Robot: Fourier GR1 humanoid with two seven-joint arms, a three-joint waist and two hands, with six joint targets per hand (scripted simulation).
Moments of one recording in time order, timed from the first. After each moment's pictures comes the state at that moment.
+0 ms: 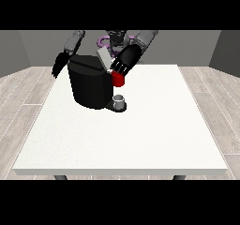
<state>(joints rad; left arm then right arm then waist) -1.26 0.43 0.12 -0.65 -0.74 -0.42 -0.09 -0.47 -0.09 -0.08 -1.25 0.15 -0.17 -0.01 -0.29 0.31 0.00</state>
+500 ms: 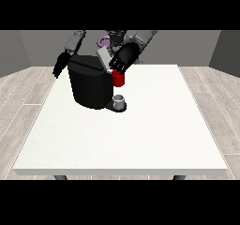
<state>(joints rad) -1.28 0.44 0.13 -0.63 -0.76 -0.38 -0.10 -0.46 -0.08 -0.06 -1.26 0.16 -0.18 0.00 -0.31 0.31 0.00</state>
